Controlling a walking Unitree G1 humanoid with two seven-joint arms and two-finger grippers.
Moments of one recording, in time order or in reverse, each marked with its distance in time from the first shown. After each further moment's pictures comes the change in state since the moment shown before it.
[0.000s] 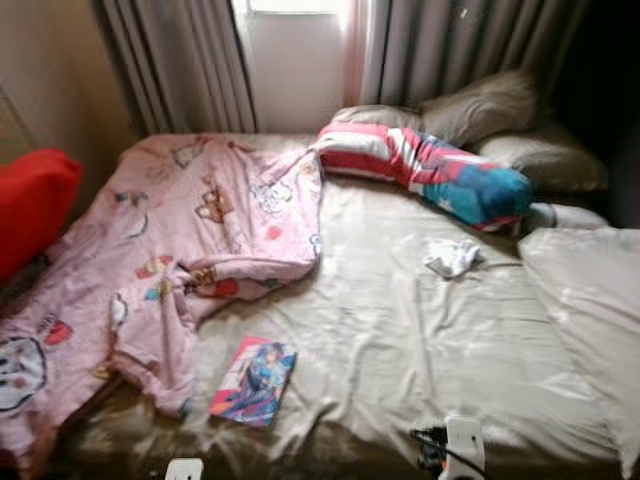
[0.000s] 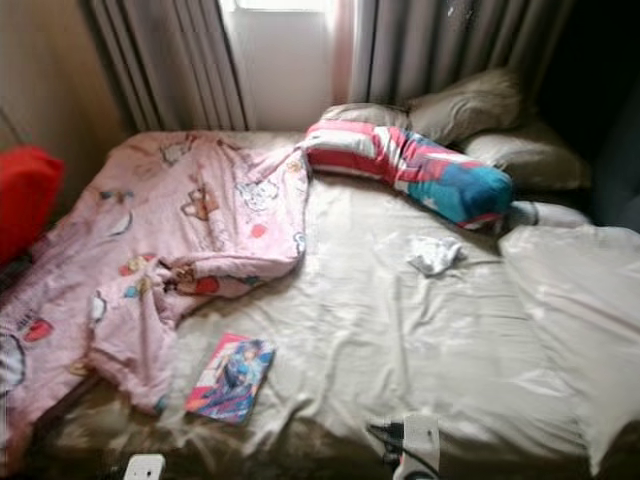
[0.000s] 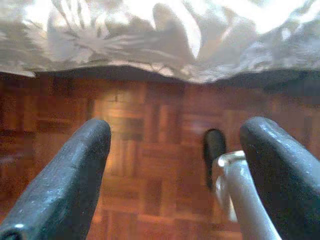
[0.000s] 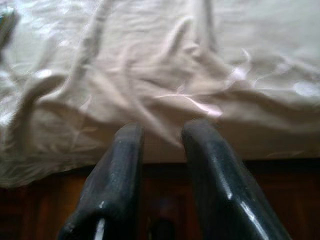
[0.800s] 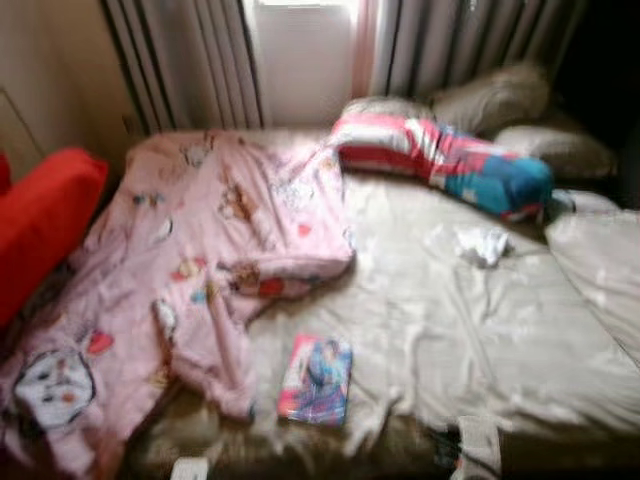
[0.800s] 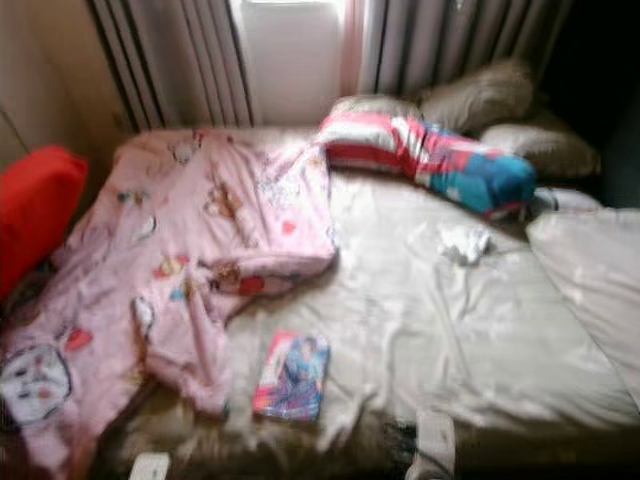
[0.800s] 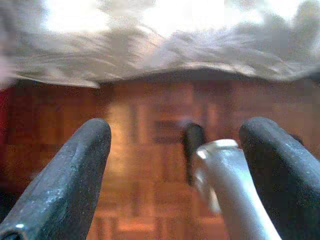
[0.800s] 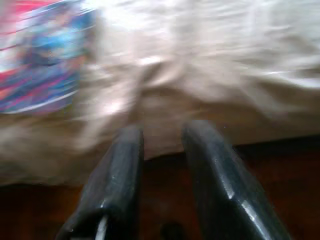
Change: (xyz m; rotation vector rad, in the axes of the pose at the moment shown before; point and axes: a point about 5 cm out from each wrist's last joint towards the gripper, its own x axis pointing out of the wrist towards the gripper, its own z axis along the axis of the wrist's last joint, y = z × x) left arm -0.001 0.011 0.000 0.007 0.002 0.021; right arm 0.002 0.015 0.004 0.015 -0.013 0.031
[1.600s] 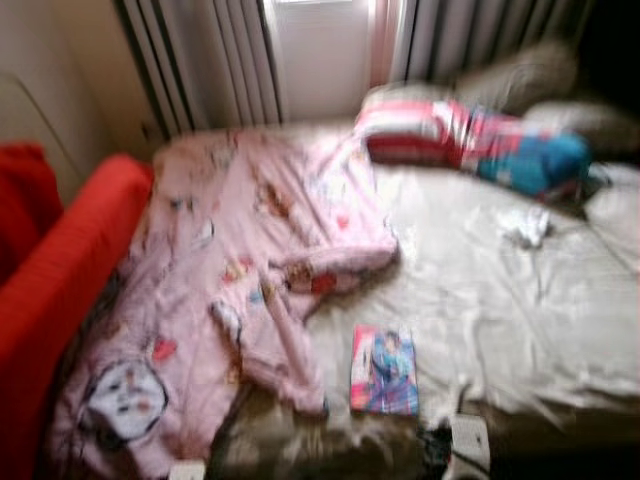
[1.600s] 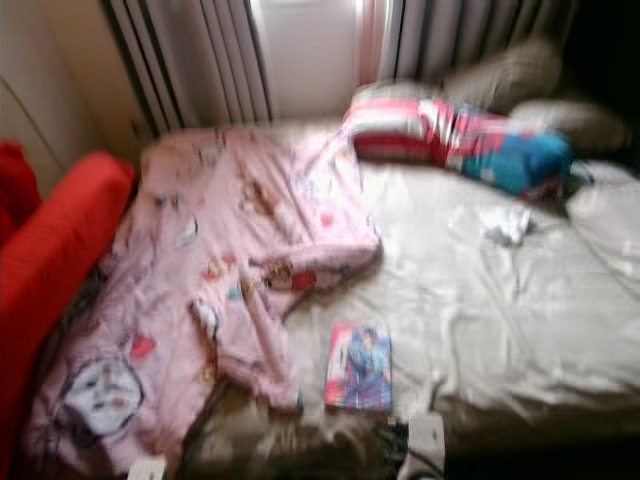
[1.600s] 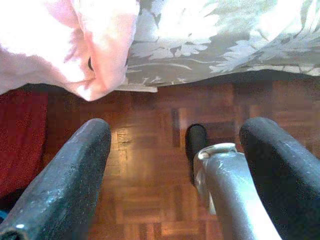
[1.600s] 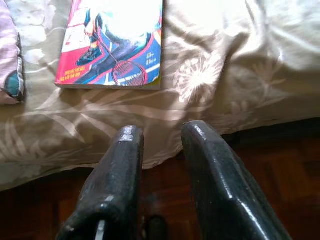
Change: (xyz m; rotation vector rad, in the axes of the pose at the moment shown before) left arm 0.001 -0.009 0.002 -0.012 -0.012 -0.024; right arm 0.001 -0.008 0.005 -0.015 -0.011 -0.017
